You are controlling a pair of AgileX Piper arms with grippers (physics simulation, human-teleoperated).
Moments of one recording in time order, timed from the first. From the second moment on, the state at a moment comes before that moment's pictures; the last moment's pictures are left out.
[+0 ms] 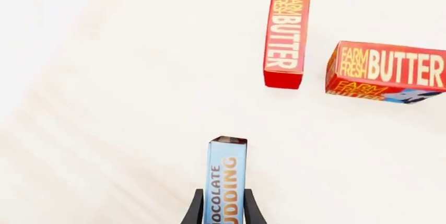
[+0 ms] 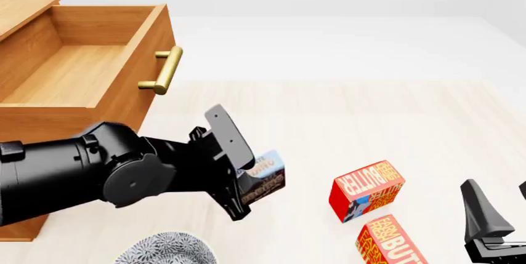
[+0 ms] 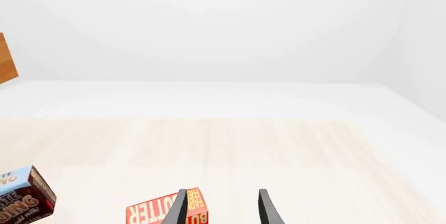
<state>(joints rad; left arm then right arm) -0.83 1.38 -0.85 0.34 0.28 0.01 0.00 -0.01 0.00 -0.01</state>
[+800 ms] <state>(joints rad) -0.86 1.17 -0.91 0.48 0.38 0.01 0.00 0.00 0.00 -0.01</state>
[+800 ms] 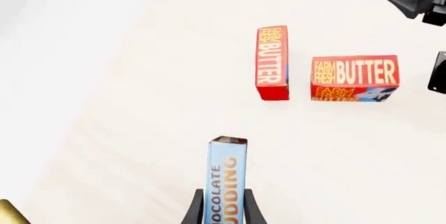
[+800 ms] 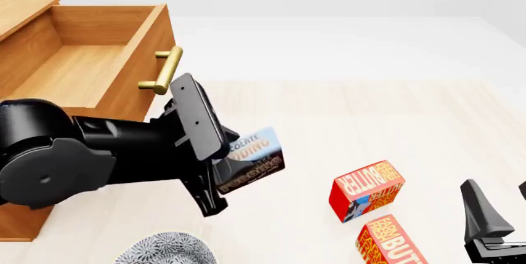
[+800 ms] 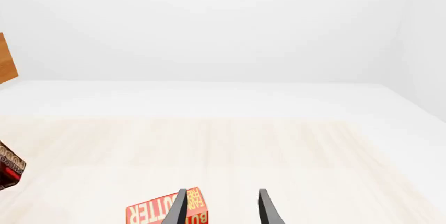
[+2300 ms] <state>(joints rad) -0.76 0.92 -1.10 0.67 0.47 0.01 0.00 0.00 0.00 -0.01</state>
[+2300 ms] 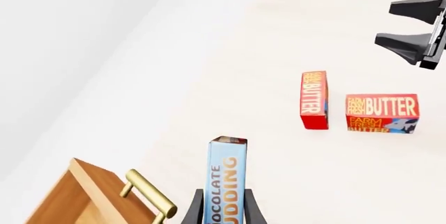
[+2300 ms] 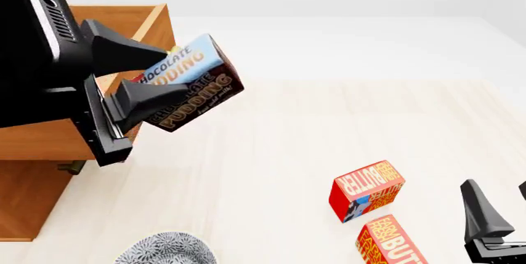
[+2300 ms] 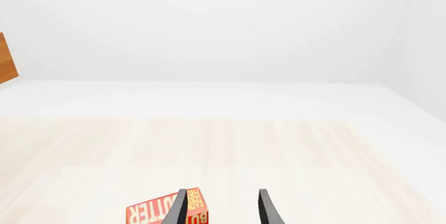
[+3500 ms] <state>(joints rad) -0.52 0.77 -1.28 0.80 0.51 0.01 0.00 0.00 0.00 -0.01</state>
